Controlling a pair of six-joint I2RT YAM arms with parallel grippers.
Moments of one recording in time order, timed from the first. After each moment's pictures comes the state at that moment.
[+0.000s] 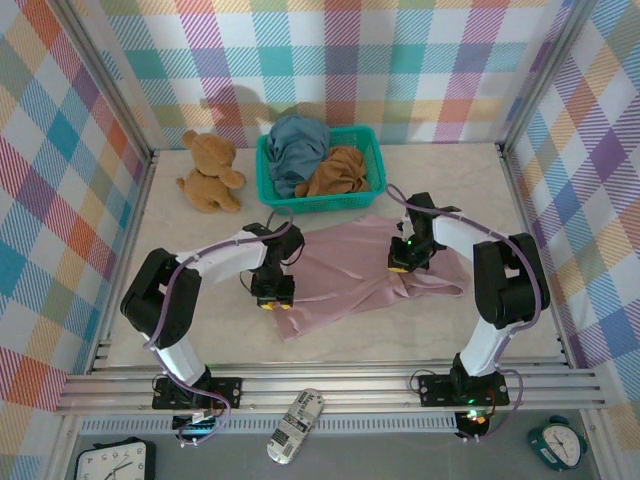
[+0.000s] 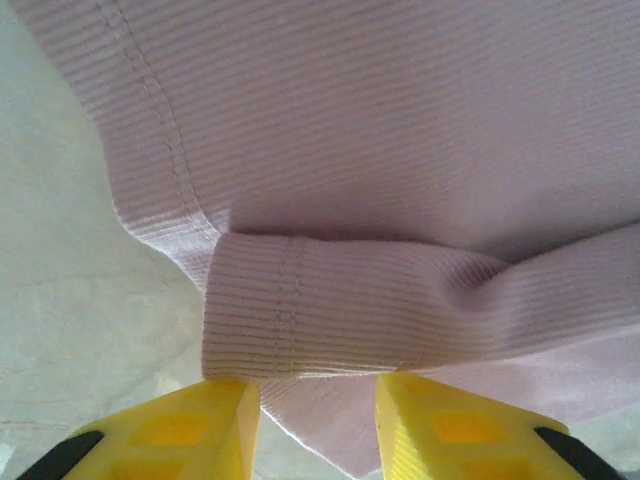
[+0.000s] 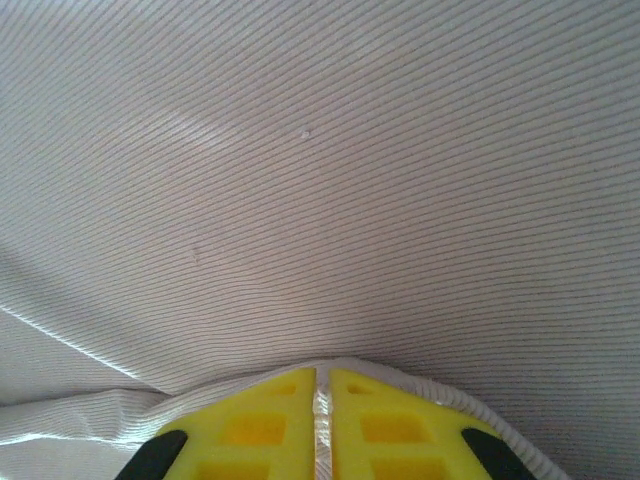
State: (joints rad) left arm -0.62 1.72 1.11 -1.04 0.13 -0.58; right arm 0.26 1.76 1.09 -0.74 -0.35 0.36
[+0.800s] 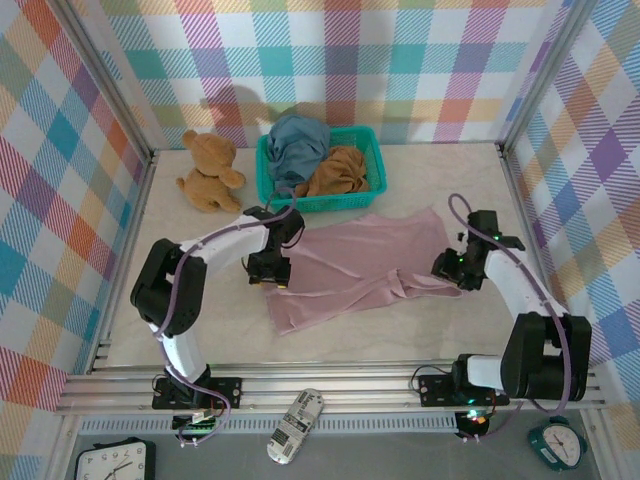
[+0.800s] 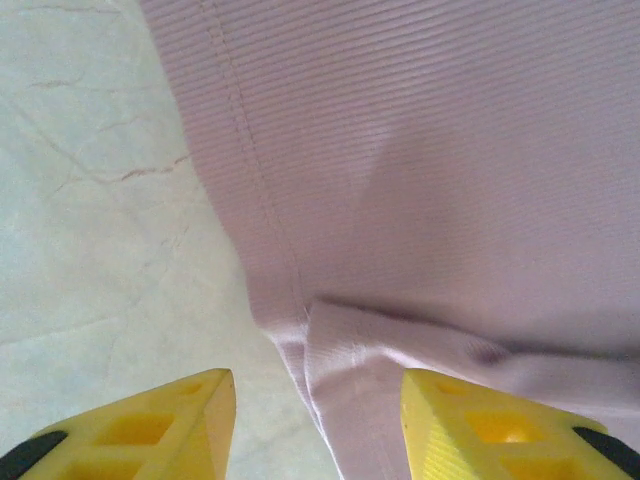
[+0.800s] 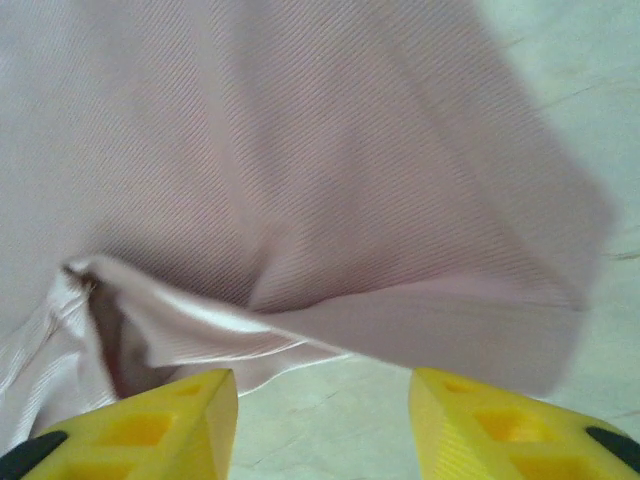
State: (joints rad) left arm -0.58 1.78 1.27 -1.11 -0.05 -0.53; right arm -0.07 1.28 0.83 -0.83 -0.17 0.34
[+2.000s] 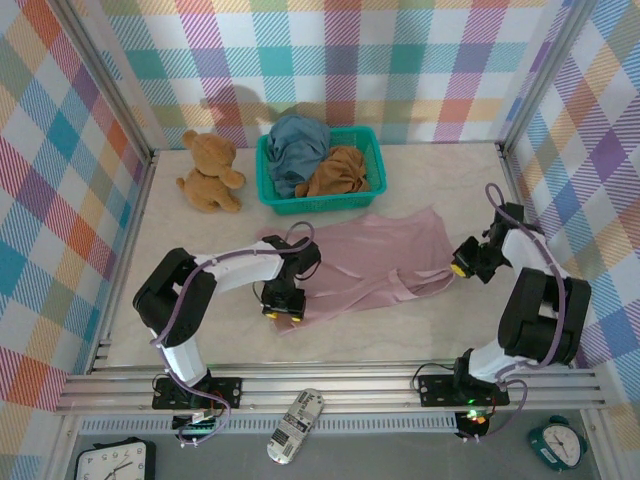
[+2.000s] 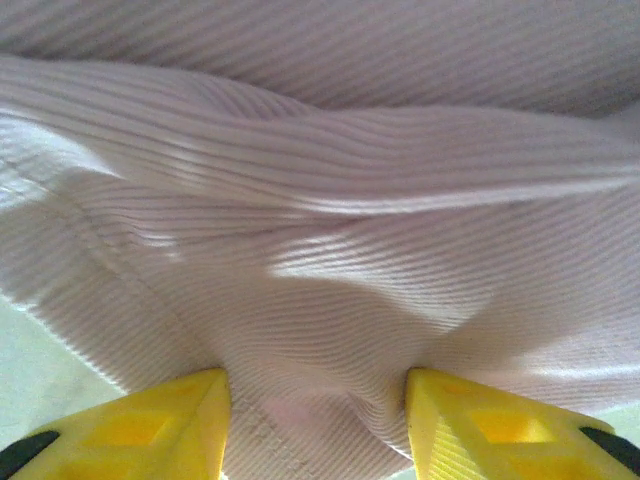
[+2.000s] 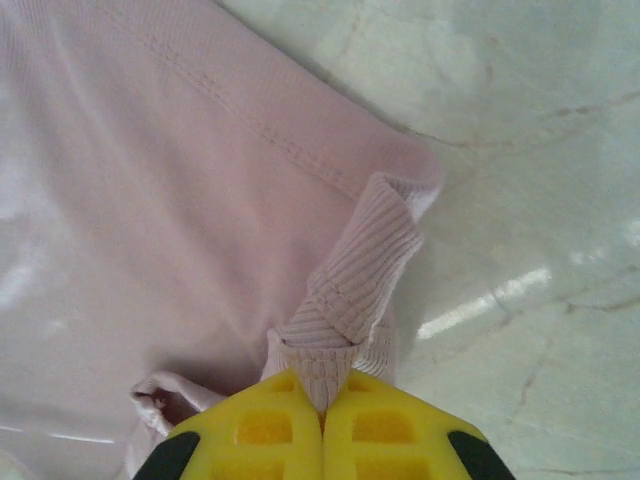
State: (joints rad) left arm -0.74 1.76 1.09 -1.01 0.09 -0.58; right arm -0.27 1.54 0.97 -0.83 -0.37 0.52
